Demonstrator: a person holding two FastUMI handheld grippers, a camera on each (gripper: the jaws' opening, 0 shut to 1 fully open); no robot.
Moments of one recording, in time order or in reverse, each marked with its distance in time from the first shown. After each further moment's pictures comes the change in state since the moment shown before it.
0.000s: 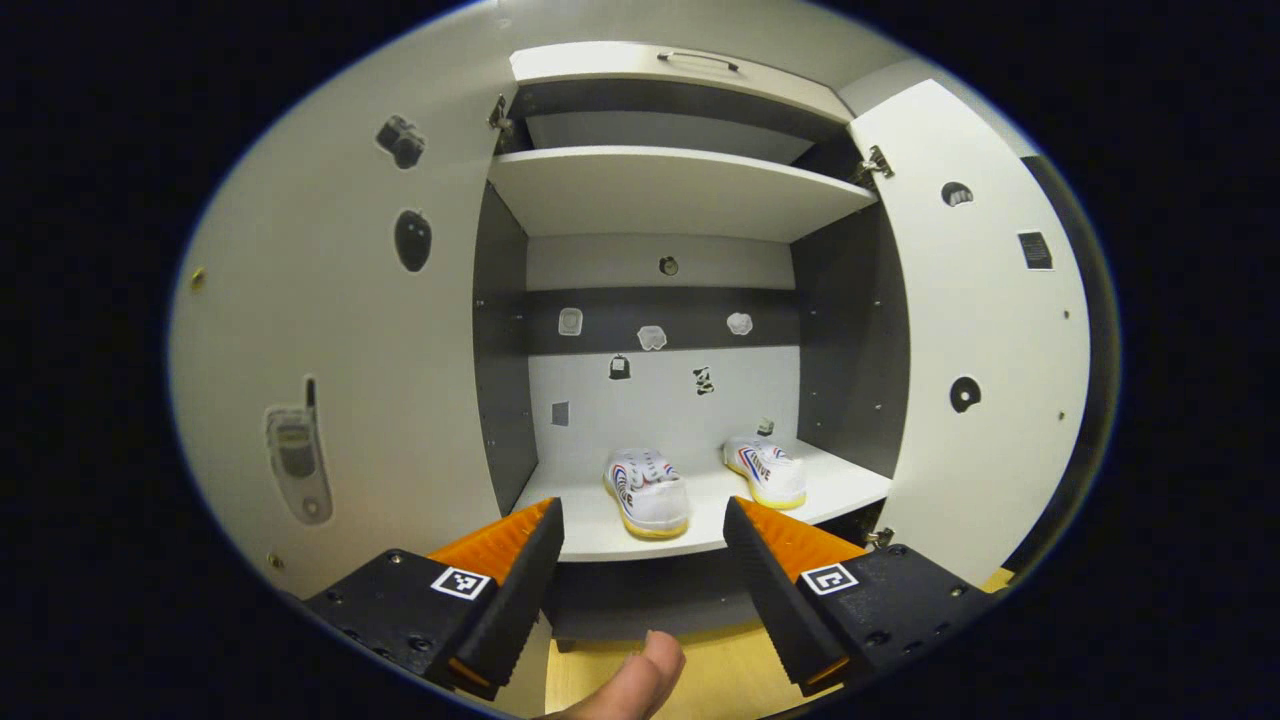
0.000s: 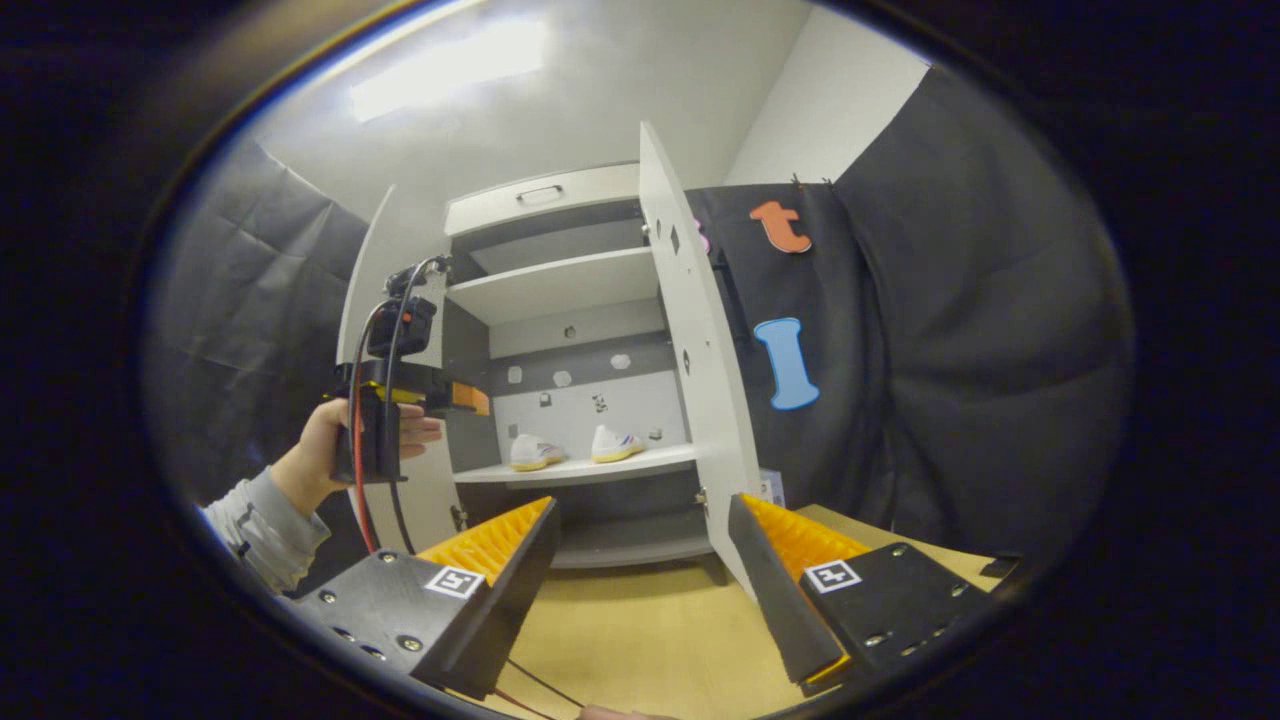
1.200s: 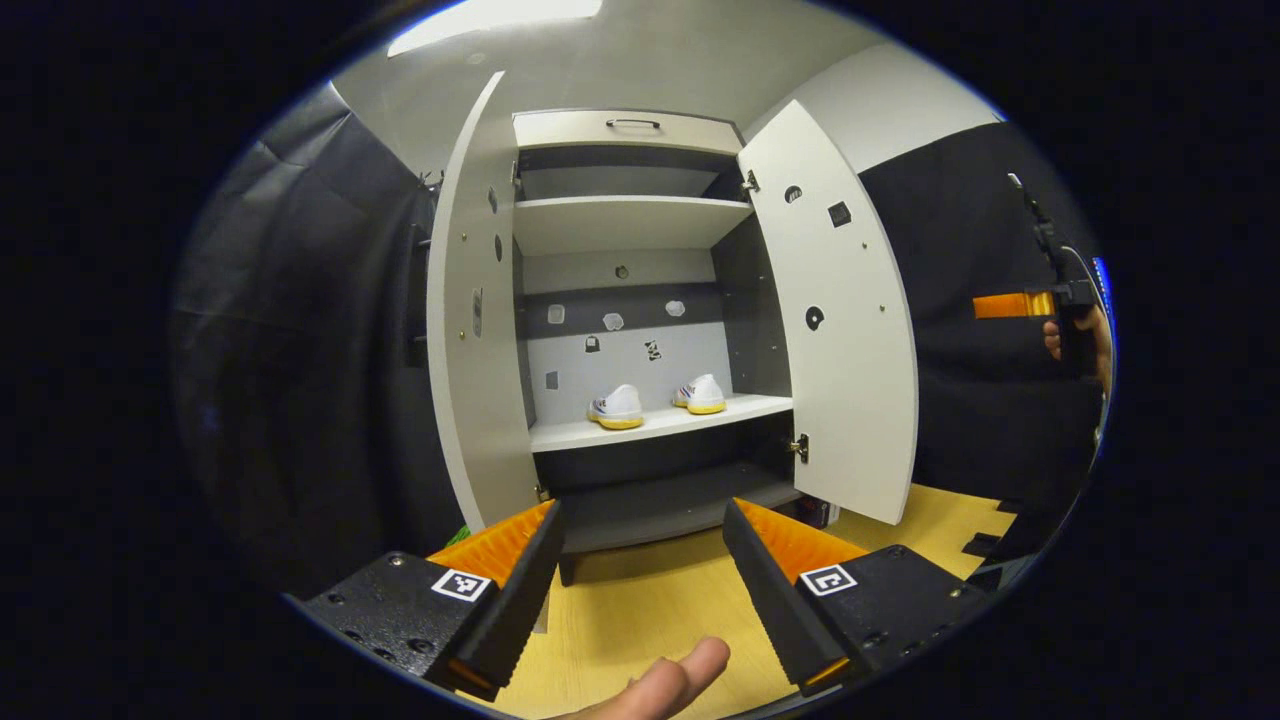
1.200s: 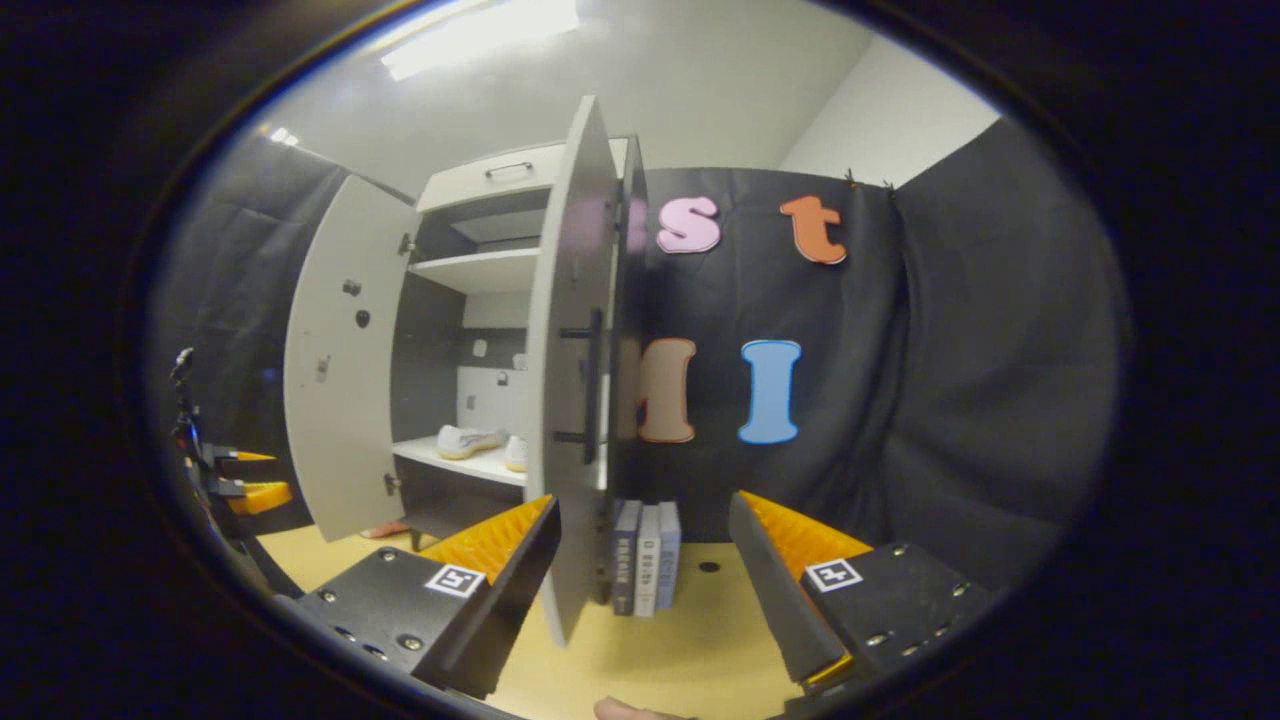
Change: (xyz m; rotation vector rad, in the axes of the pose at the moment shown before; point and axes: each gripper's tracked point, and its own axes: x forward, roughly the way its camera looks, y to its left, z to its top) left arm -0.197 -0.021 -0.097 0.094 -0.066 -0.070; right arm 0.117 -0.200 0.148 -0.257 0.144 0.077
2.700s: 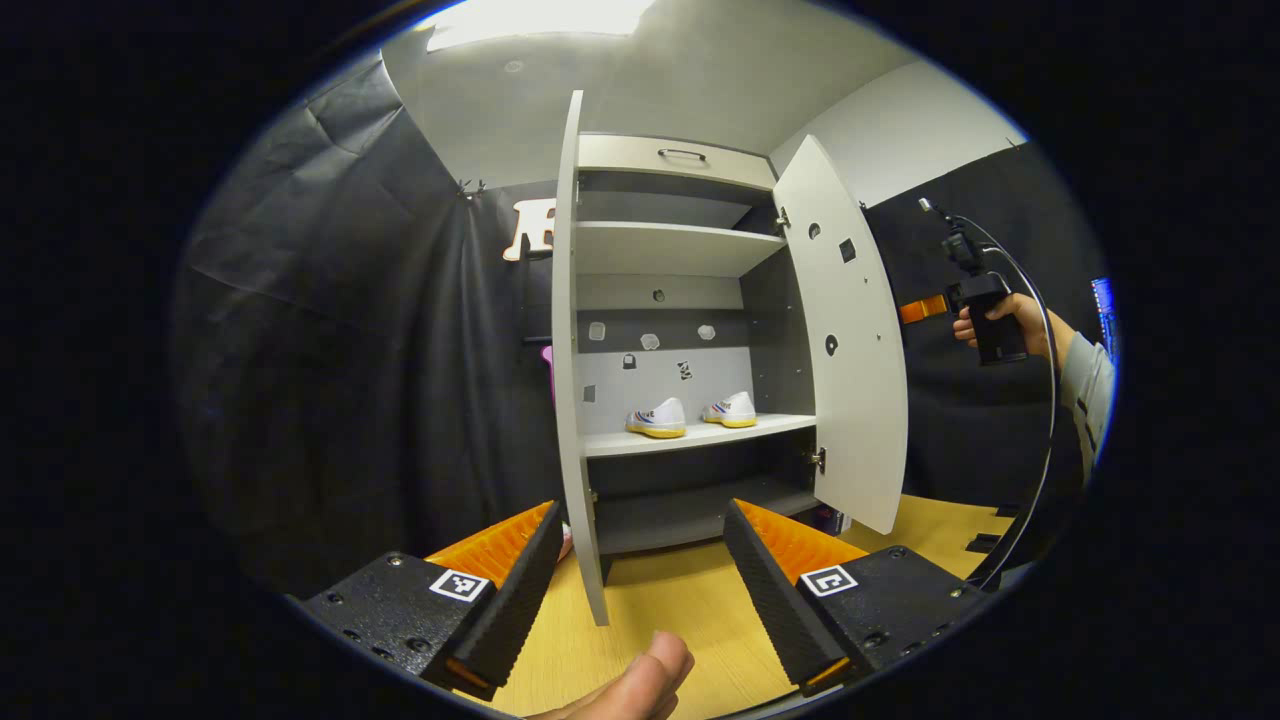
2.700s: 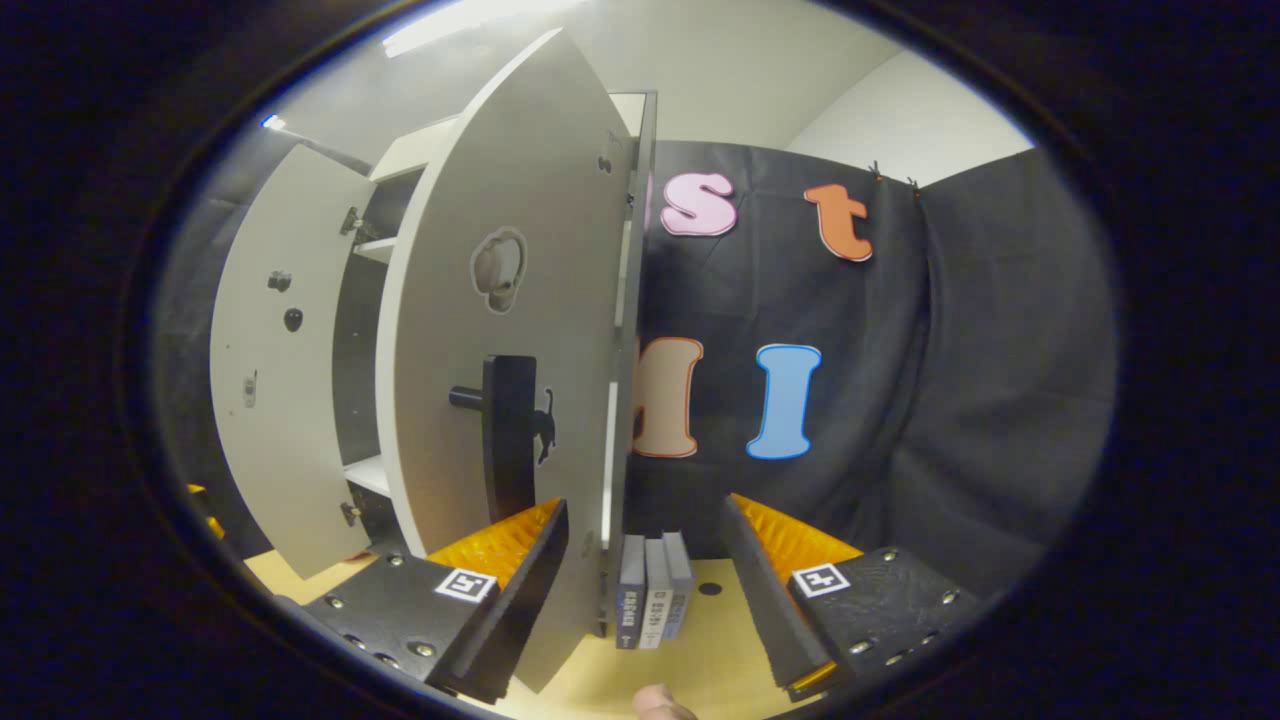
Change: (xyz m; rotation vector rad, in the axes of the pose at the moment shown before) left arm -0.046 0.073 -0.002 -0.051 -0.071 0.028; right arm 0.124 0.089 0.033 0.015 0.082 -0.035
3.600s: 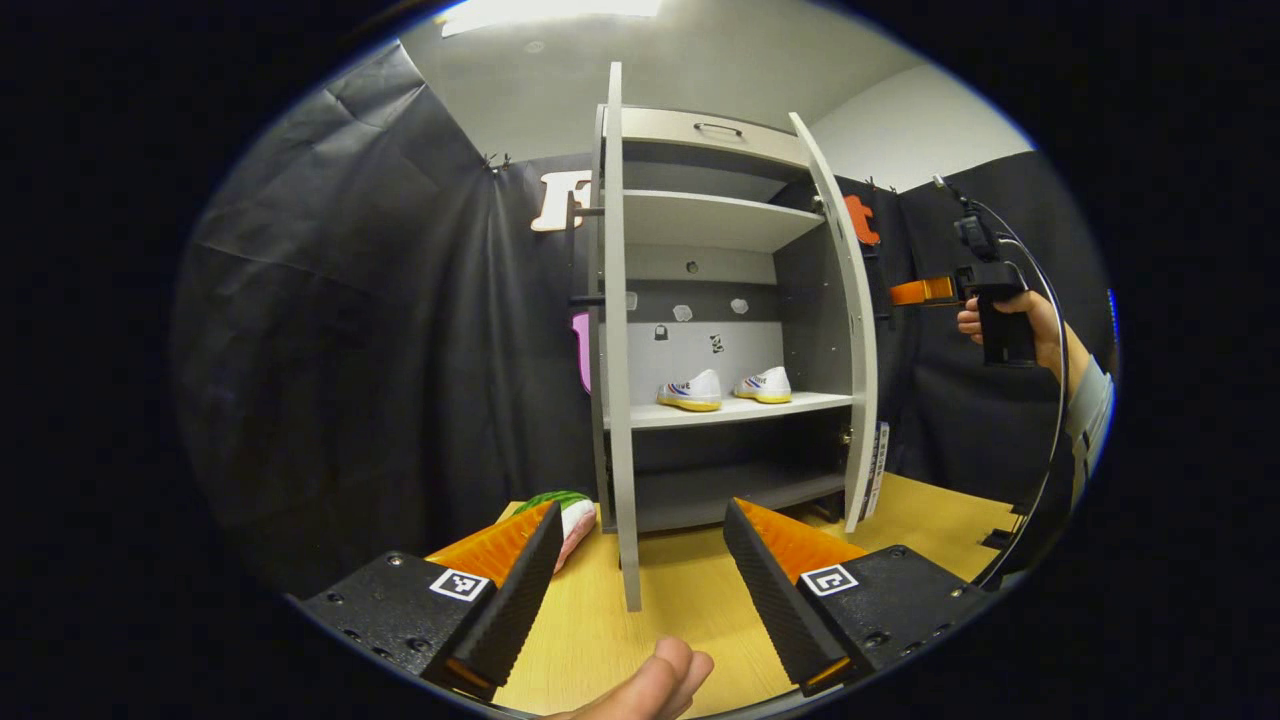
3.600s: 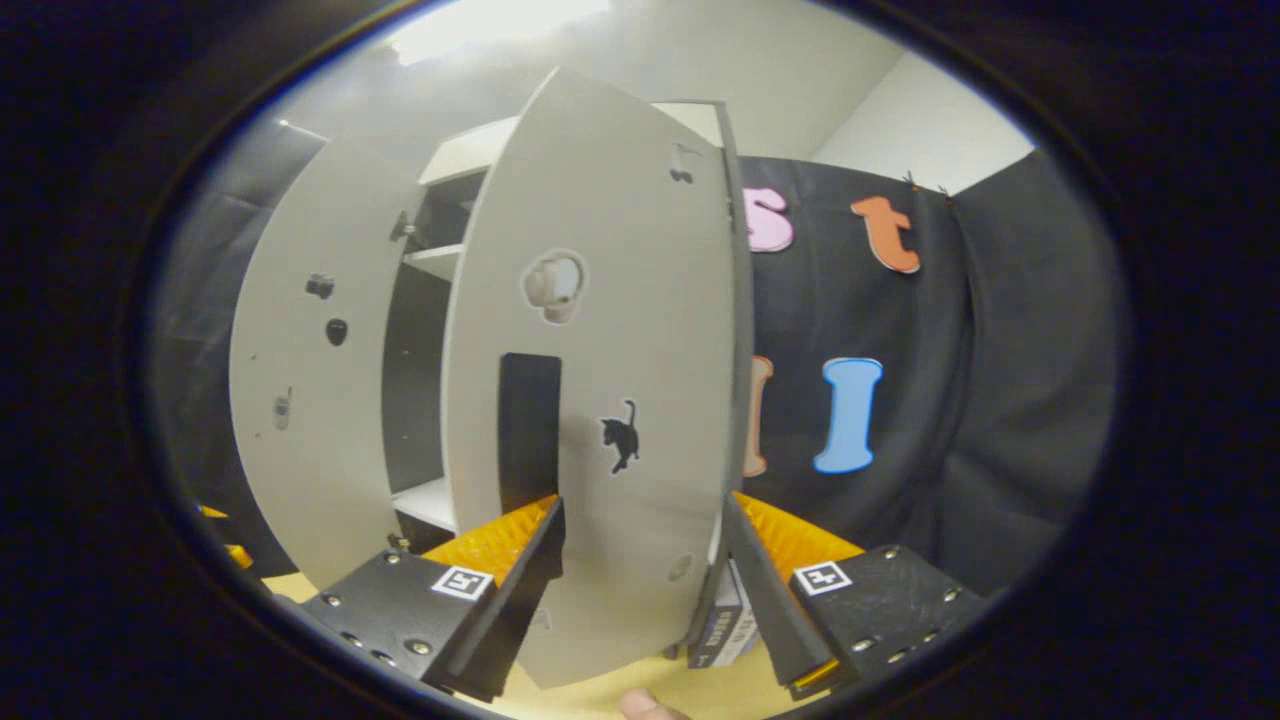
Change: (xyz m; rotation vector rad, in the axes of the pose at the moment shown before) left arm 0.012 0.038 -0.025 -0.035 0.078 0.061; right arm 0.019 0.114 0.001 -0.001 -0.085 0.104
